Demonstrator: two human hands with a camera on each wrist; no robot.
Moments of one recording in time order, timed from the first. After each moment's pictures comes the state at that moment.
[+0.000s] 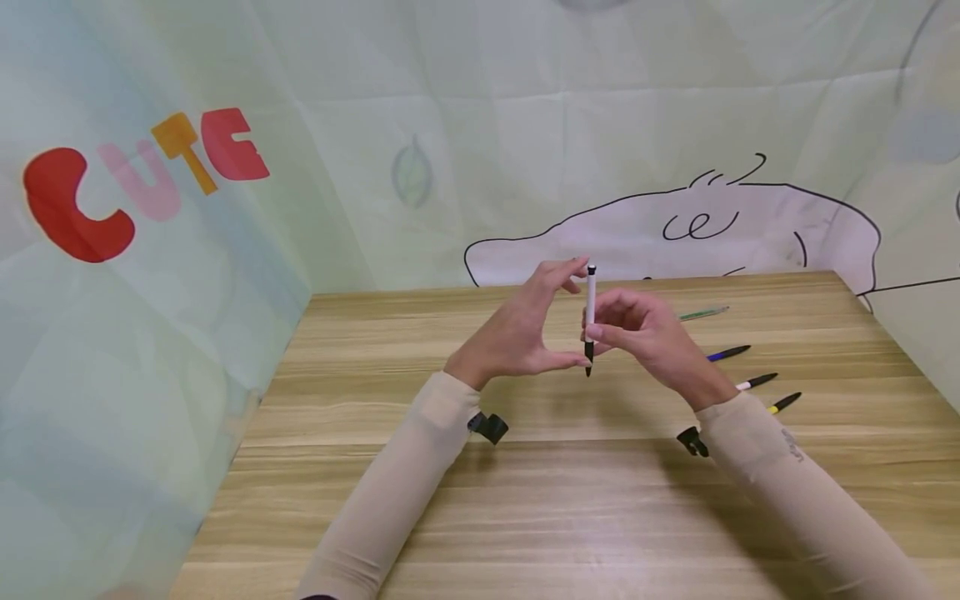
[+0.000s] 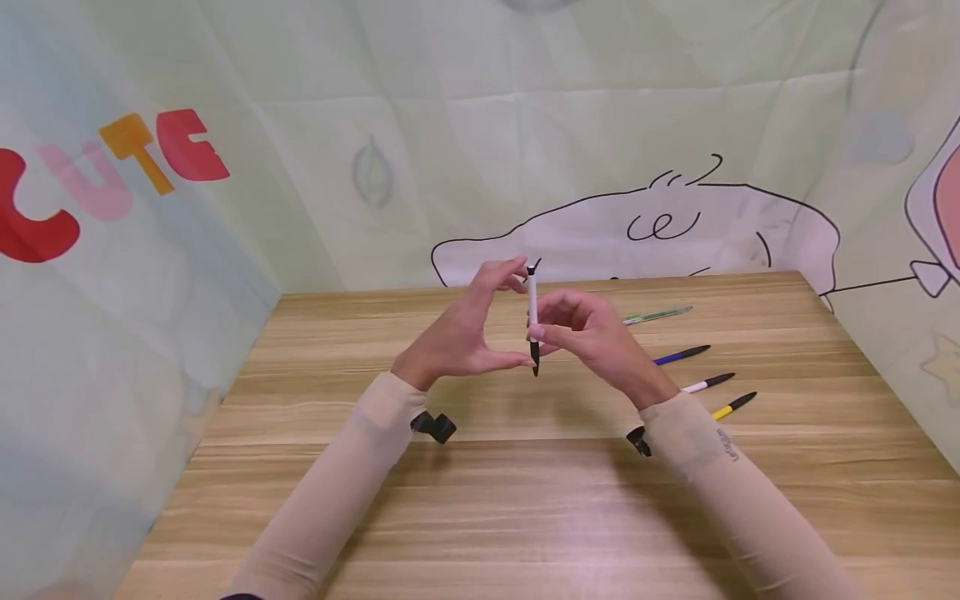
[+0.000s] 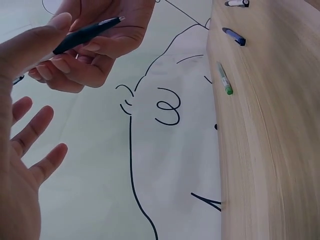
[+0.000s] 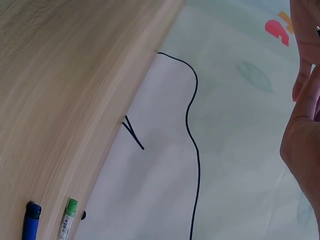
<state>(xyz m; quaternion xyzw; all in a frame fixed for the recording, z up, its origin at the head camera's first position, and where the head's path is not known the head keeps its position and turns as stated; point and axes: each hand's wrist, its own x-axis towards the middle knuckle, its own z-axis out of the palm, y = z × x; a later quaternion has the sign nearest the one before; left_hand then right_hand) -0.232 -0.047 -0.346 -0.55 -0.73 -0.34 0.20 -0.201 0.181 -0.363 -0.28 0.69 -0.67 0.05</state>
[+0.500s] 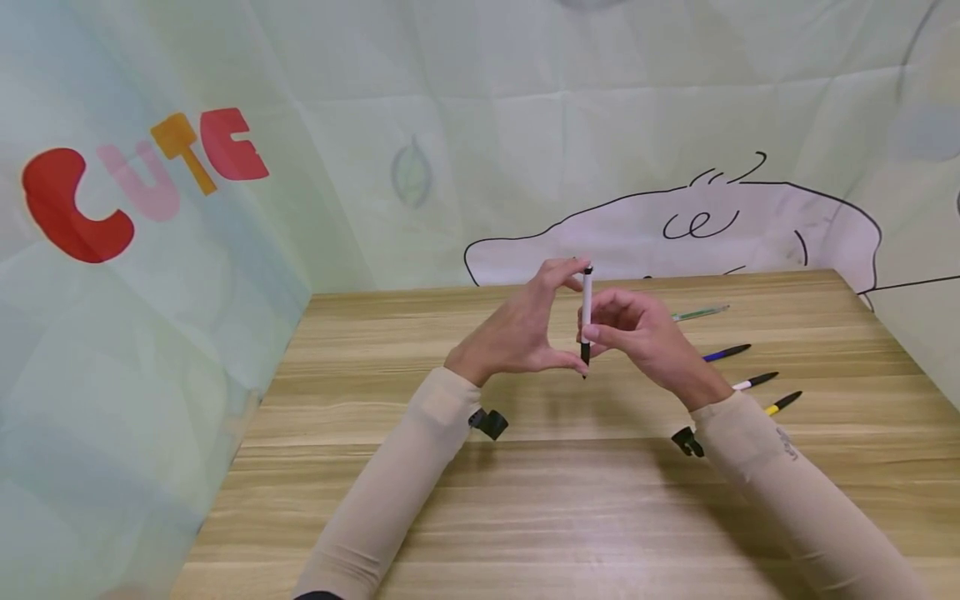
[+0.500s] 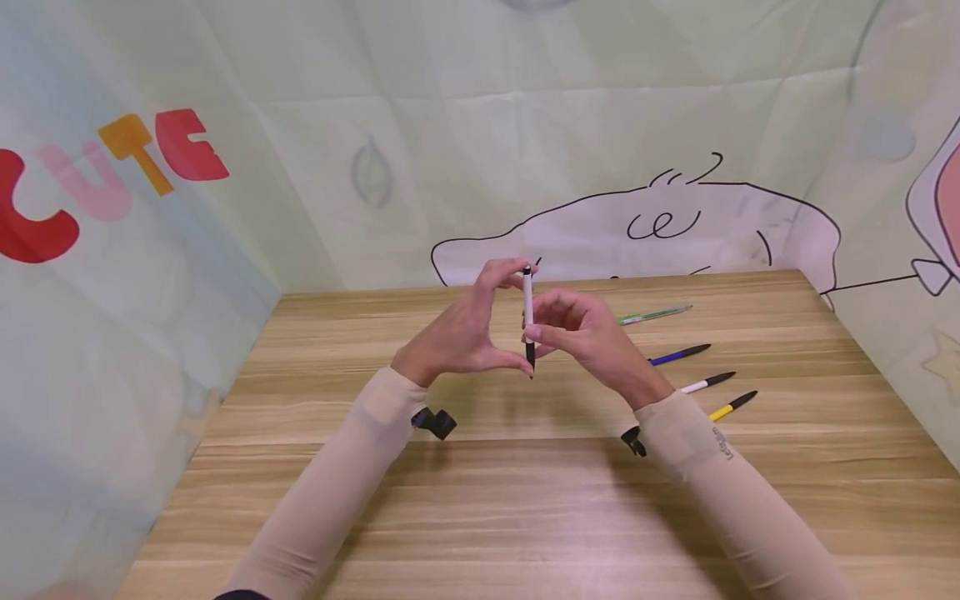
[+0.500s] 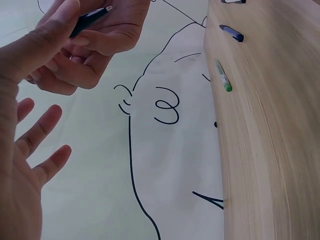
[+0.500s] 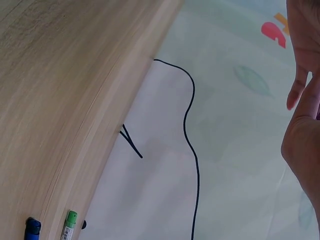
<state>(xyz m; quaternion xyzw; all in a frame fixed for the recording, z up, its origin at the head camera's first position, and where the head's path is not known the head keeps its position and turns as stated) -0.233 -0.046 -0.344 -0.55 -0.74 -0.32 0.20 -0.202 0.174 -0.367 -0.29 0.66 -0.69 0.06</state>
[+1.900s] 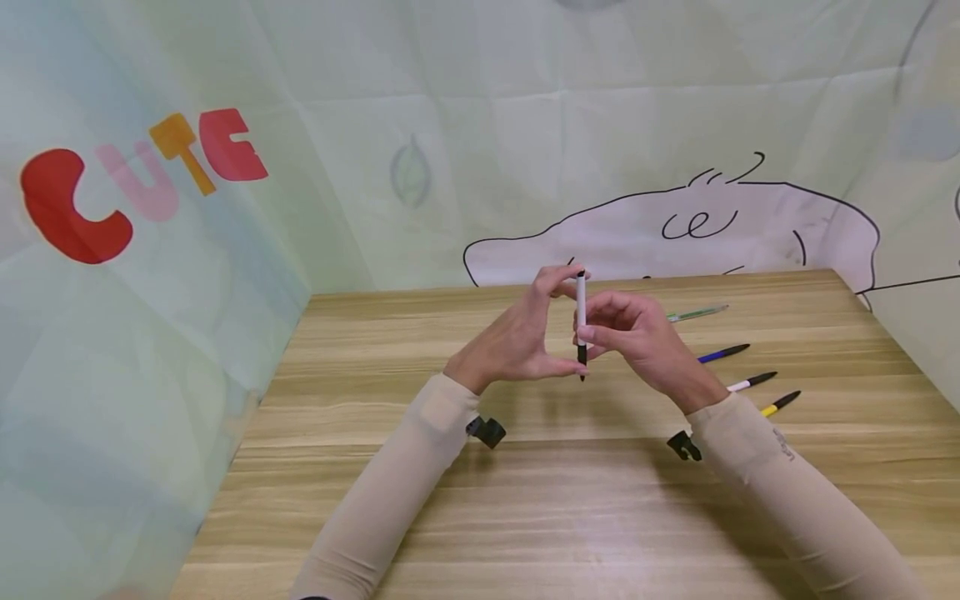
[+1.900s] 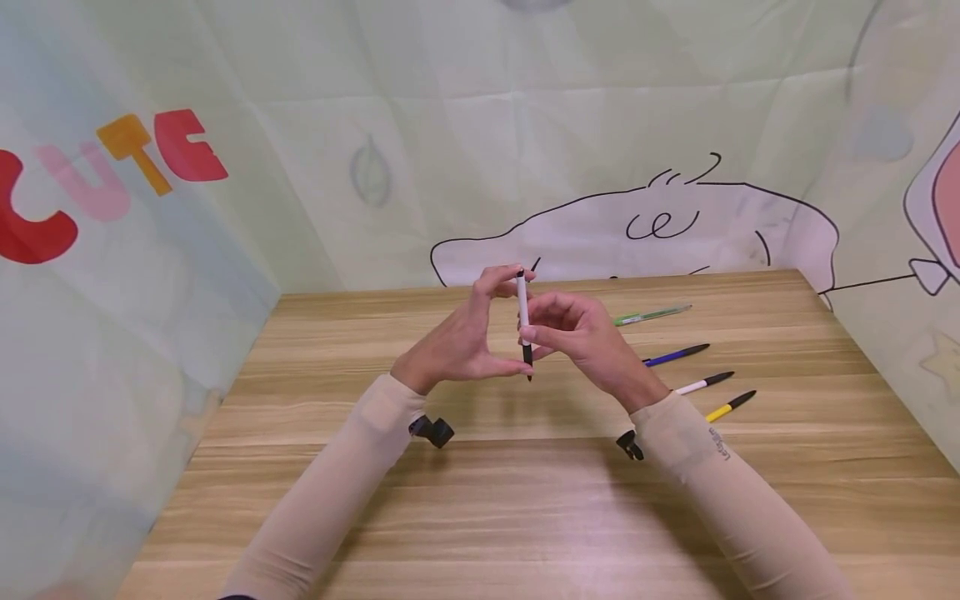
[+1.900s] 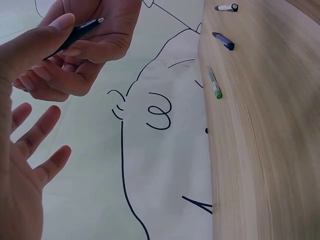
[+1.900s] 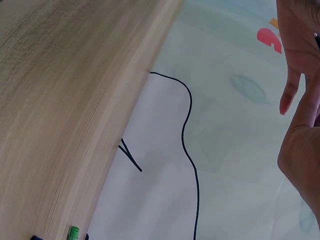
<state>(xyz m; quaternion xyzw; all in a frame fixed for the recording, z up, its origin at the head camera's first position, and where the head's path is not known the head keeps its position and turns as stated) -0.230 -0.045 -0.353 -0.56 -0.73 -0.35 0.18 -0.199 0.169 -0.367 -0.27 0.65 -0.71 0.06</state>
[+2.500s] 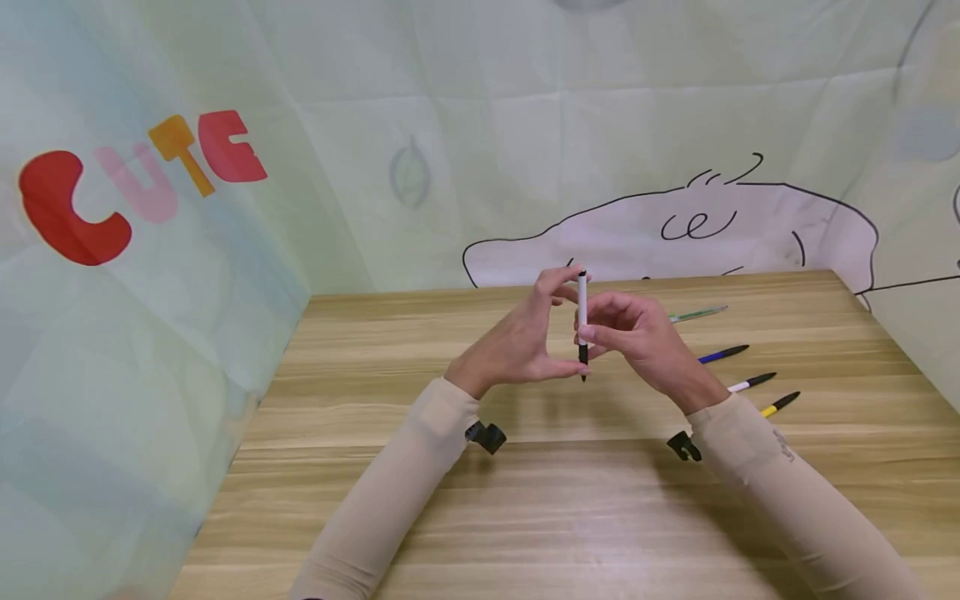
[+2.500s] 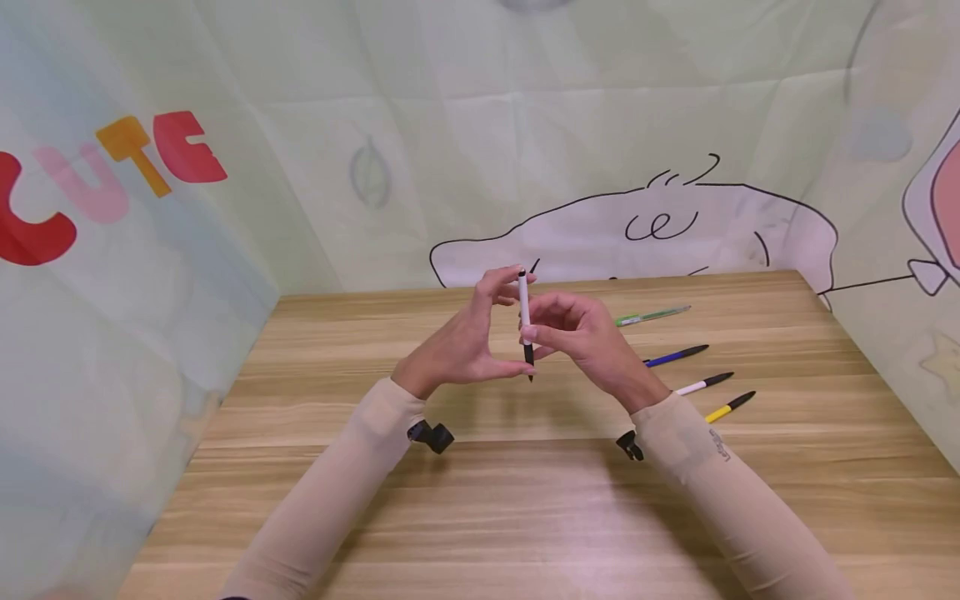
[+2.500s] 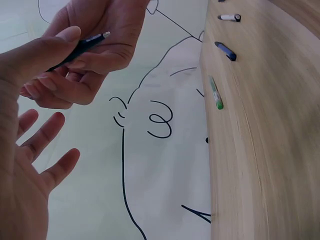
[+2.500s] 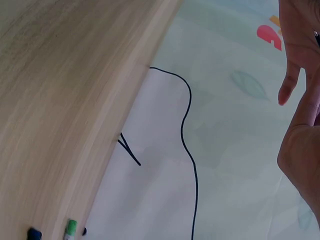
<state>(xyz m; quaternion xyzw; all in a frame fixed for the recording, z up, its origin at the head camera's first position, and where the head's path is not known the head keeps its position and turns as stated) -0.225 -0.042 -0.353 -0.53 -0.75 -0.36 0.16 -0.199 0.172 -0.366 -0.27 0.66 -0.70 0.06</state>
